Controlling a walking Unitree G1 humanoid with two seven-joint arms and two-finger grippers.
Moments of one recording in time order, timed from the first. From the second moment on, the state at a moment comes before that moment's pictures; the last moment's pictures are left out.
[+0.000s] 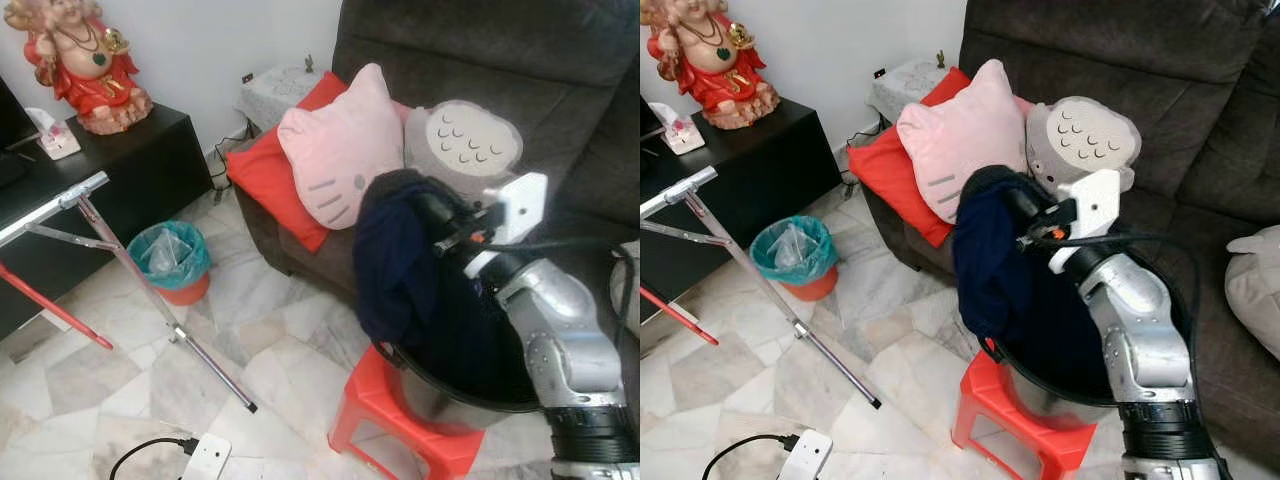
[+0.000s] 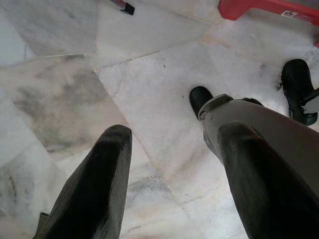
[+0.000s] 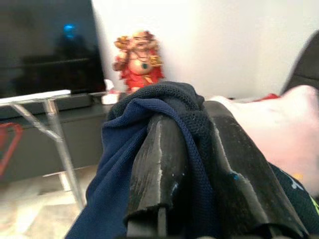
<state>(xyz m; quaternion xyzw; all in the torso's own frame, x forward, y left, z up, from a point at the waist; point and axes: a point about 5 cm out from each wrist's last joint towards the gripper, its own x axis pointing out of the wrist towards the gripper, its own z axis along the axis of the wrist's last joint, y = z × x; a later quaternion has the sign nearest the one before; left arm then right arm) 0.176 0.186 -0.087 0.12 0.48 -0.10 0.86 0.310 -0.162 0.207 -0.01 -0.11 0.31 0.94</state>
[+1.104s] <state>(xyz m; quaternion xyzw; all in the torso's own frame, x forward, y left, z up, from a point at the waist) 0.171 0.187 -0.089 0.12 0.49 -0.10 0.86 0.257 -0.179 0.180 0.05 -0.06 0.24 0.97</state>
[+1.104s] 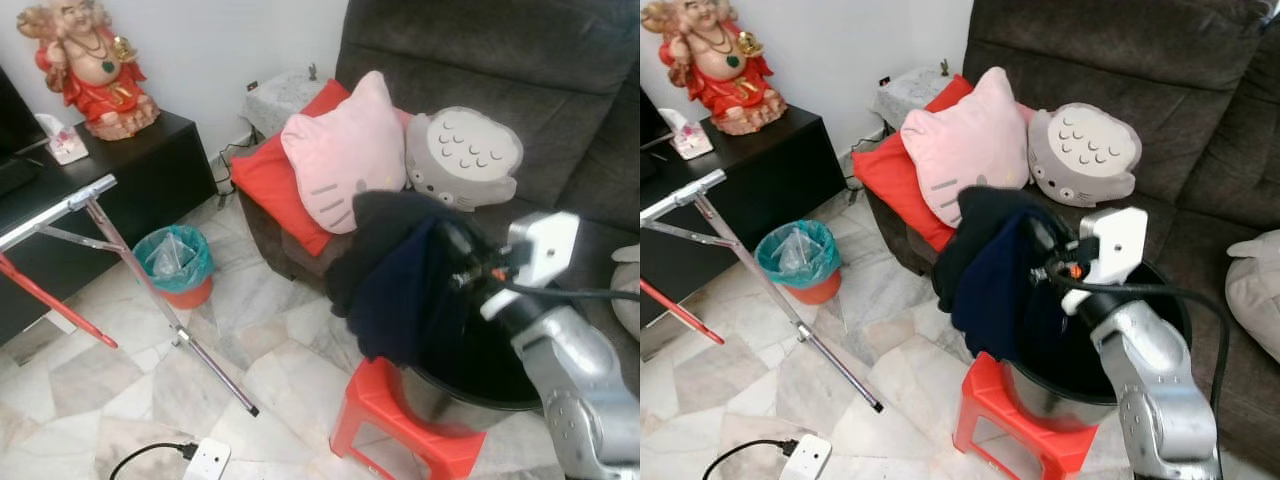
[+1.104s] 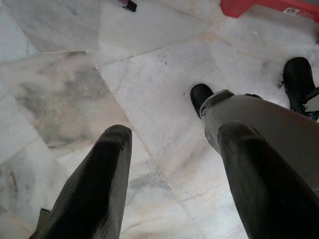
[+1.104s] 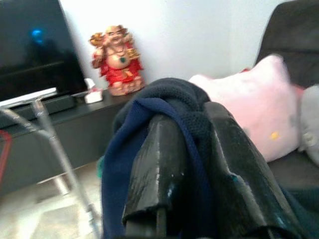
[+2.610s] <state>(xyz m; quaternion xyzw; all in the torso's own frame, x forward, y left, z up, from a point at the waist) 0.167 0.188 -0.091 0.13 0.50 -0.11 0.85 0.200 -0.189 0.095 0.08 0.11 0.26 0.95</state>
